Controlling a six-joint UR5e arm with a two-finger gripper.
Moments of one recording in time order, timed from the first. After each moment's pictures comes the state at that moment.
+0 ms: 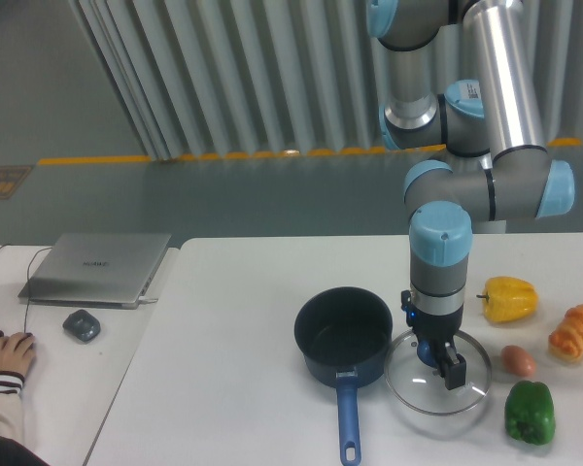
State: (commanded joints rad) arm 2.22 -2.03 -1.52 -1.16 1.50 1.18
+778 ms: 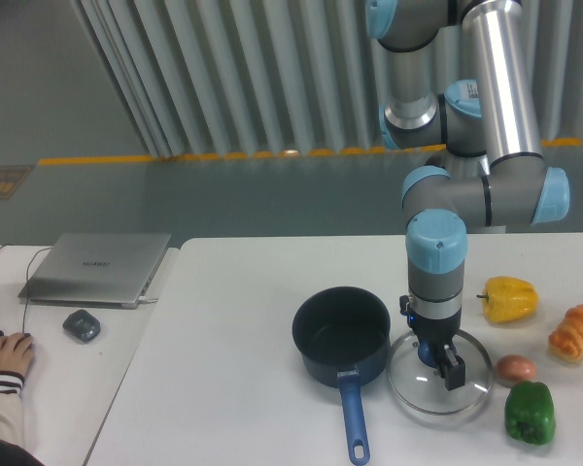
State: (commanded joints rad) arm 2.21 -2.03 -1.54 -1.15 1.57 1.18
